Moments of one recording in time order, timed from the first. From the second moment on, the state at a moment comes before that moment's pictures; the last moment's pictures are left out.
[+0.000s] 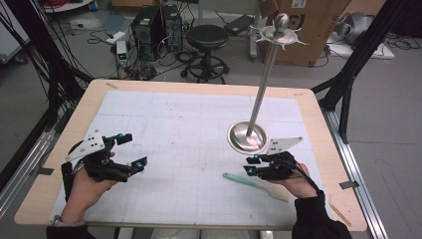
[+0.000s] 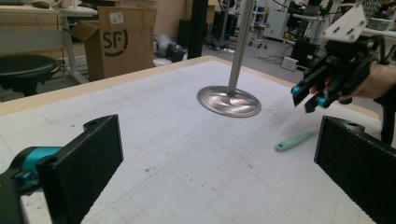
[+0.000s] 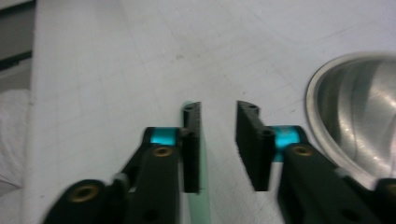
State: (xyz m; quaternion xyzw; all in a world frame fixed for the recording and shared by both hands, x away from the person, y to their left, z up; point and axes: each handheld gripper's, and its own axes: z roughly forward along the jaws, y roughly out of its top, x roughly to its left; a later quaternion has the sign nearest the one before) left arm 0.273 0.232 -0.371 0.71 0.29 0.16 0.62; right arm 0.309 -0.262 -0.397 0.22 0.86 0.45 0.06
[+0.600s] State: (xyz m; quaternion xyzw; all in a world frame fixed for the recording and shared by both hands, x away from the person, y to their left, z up) left arm 0.278 0.225 -0.371 0.71 0.28 0.18 0.62; right arm 0.293 -0.281 -0.372 0.23 0.88 0.42 0.07
